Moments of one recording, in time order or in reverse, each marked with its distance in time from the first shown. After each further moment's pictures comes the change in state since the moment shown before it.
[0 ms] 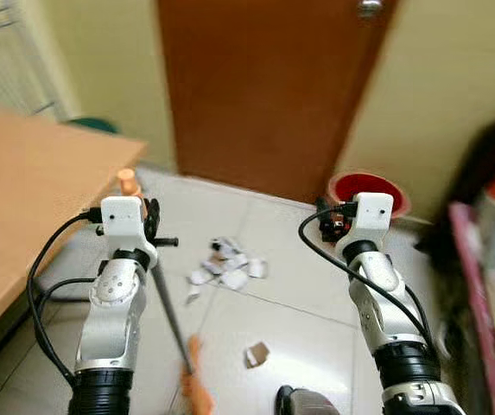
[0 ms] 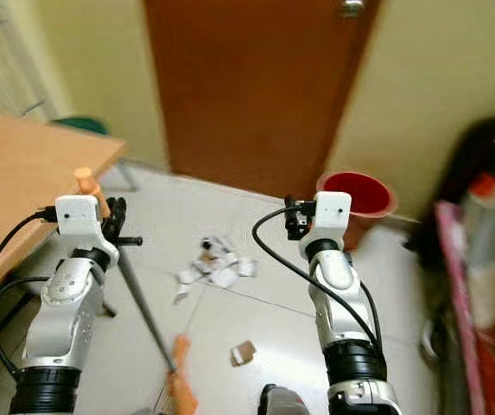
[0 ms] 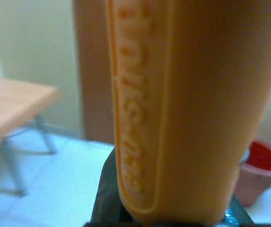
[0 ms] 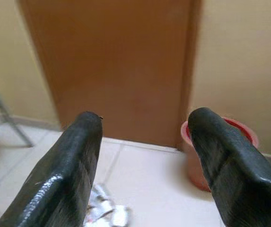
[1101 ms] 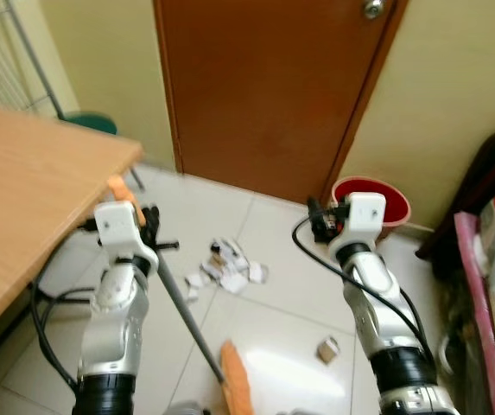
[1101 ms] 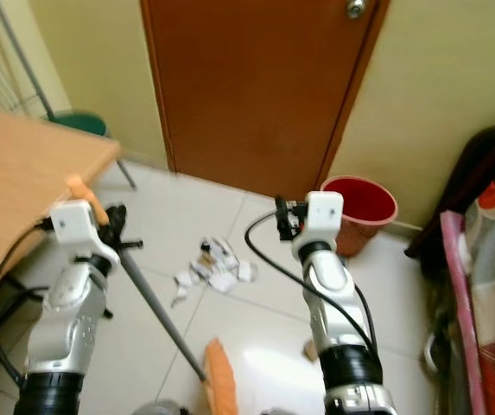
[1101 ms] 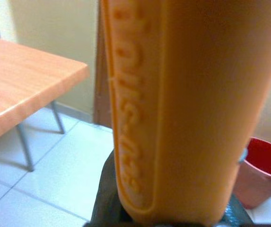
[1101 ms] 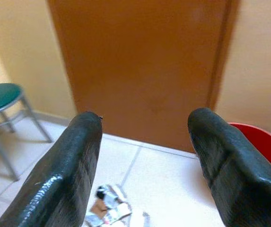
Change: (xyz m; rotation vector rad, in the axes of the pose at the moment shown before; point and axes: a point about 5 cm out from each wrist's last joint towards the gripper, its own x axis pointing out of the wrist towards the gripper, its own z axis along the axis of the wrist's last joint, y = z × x) left arm -0.004 0.012 -0.011 -0.044 0.045 0.045; right arm 0.001 0.011 0.004 0.007 -0.019 0.047
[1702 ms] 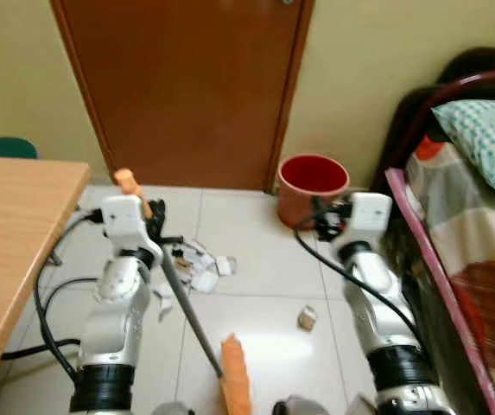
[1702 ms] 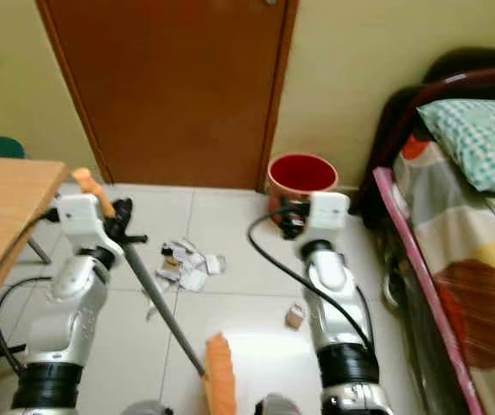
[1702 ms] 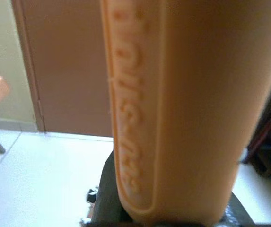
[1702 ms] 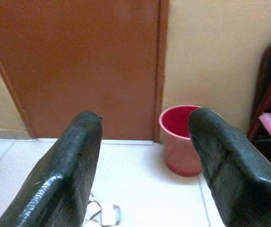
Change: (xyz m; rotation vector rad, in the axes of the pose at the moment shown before) left arm 0.002 -0.007 0.001 0.066 0.012 -0.079; right arm -0.002 0.001 0.001 -0.003 -0.002 -0.023
